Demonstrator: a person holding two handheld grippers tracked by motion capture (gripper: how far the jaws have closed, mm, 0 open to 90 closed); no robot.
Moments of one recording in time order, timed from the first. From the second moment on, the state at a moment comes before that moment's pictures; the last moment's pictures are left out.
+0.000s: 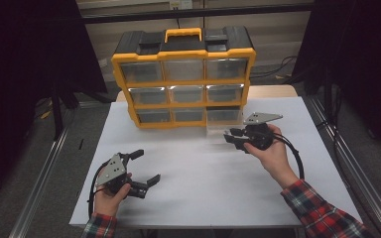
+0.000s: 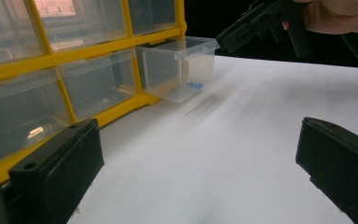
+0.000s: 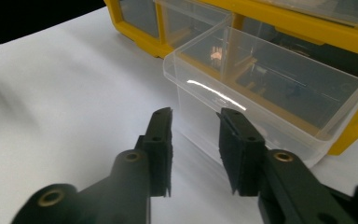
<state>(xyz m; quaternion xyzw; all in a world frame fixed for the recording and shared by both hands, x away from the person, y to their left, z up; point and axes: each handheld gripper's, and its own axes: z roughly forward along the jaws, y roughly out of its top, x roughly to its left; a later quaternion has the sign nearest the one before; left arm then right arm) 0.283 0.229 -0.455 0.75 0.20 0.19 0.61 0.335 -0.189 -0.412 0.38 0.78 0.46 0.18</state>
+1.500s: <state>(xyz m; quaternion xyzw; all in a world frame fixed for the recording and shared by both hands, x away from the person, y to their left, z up) 0.285 0.230 -0.456 0.75 0.18 0.18 0.61 0.353 -0.186 -0.423 0.41 0.76 0.45 0.23</state>
